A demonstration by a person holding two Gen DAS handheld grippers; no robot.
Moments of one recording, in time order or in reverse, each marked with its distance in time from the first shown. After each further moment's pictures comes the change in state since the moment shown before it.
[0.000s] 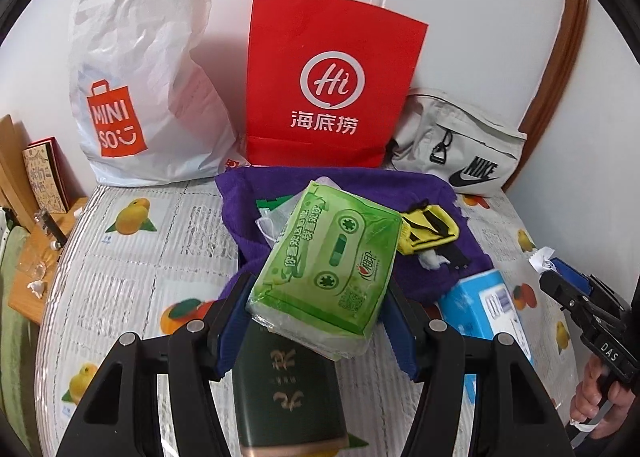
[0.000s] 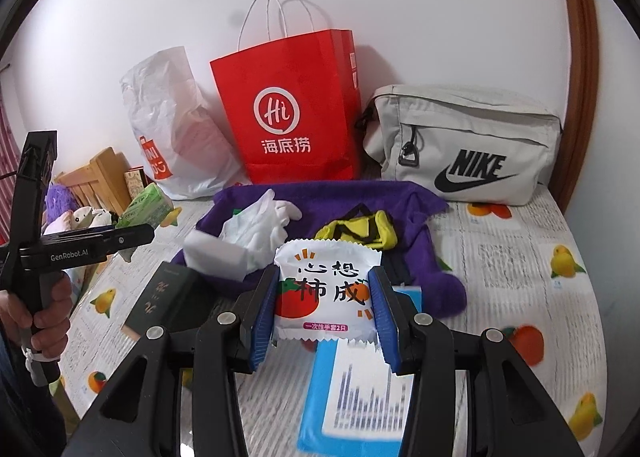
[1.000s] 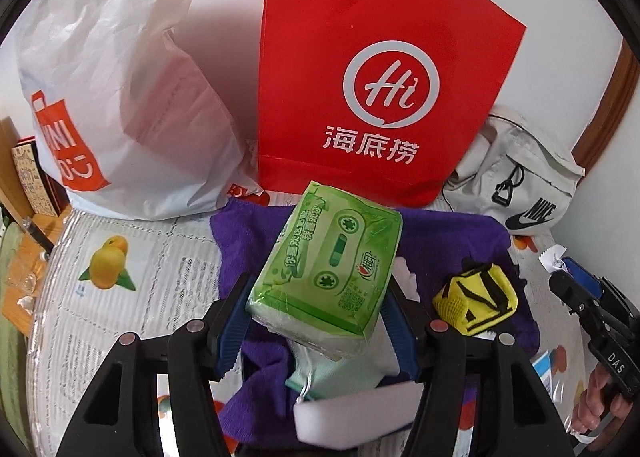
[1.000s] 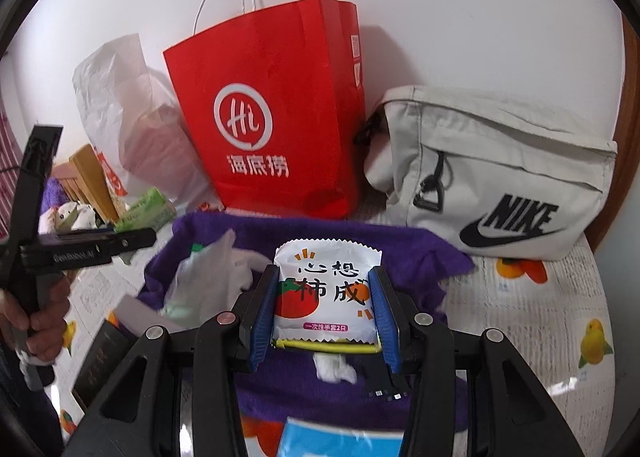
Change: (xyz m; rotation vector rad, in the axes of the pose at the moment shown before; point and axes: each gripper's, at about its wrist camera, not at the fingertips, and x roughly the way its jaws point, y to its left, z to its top) left arm 0.099 0.020 0.071 -0.071 0.058 0.054; right arm 0.112 -0.021 0.075 -0.040 0.044 0.008
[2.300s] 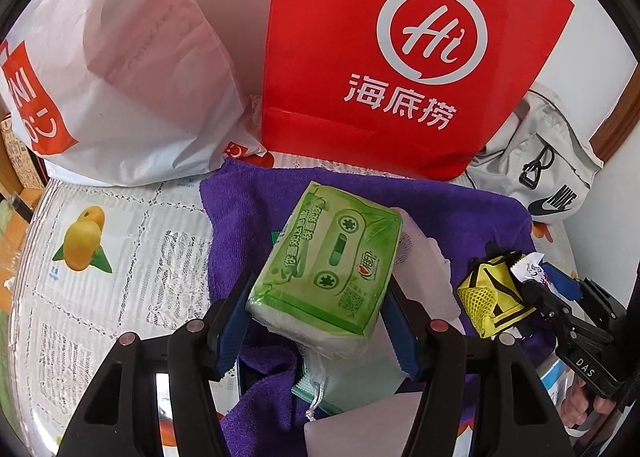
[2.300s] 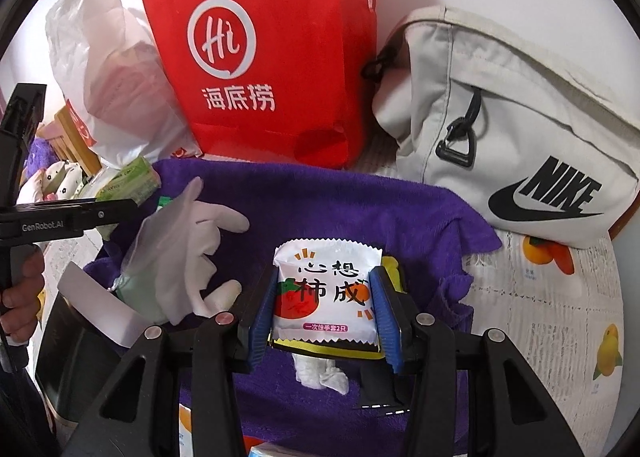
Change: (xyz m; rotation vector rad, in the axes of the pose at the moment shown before) left arm 0.045 0.011 -0.002 -0.033 0.112 -0.006; right arm 0.065 -0.003 -0.017 -0.058 0.169 -0.025
